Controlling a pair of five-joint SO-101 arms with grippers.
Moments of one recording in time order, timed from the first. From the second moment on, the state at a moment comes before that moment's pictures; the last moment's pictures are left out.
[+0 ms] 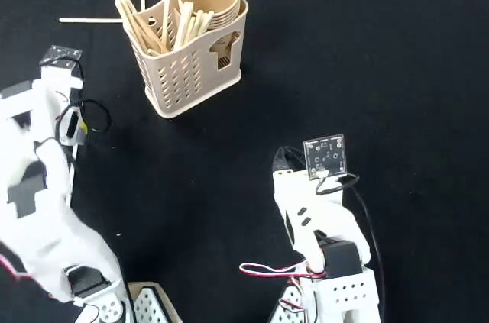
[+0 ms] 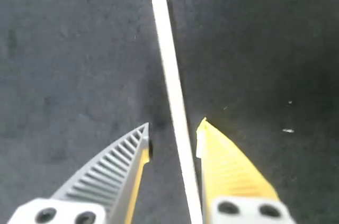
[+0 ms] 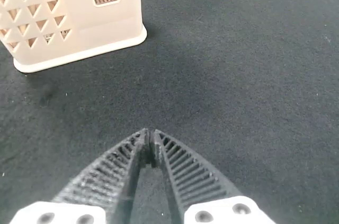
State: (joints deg) left arm -30.2 19.8 5.1 62.1 -35.1; right arm -9.8 -103.2 96.7 46.4 1.4
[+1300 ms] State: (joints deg) left arm -23.9 -41.4 16.6 42.2 1.6; right arm -9.8 -103.2 96.7 46.4 1.4
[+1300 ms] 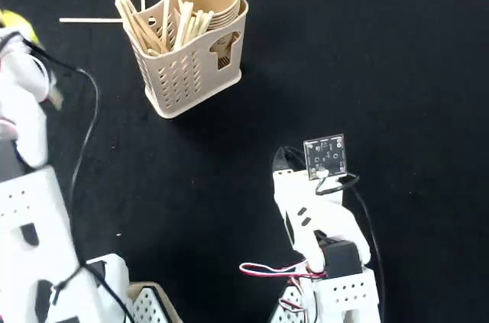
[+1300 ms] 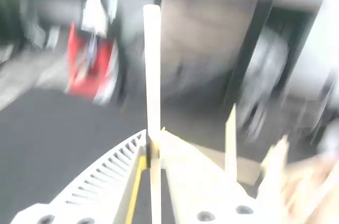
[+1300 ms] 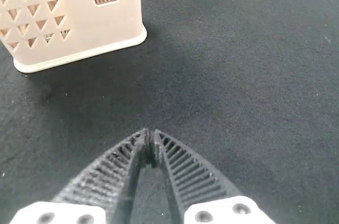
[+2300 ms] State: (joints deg) left arm -2.9 -31.5 28.2 14.3 9.5; right arm -9.8 -103.2 96.7 46.4 1.4
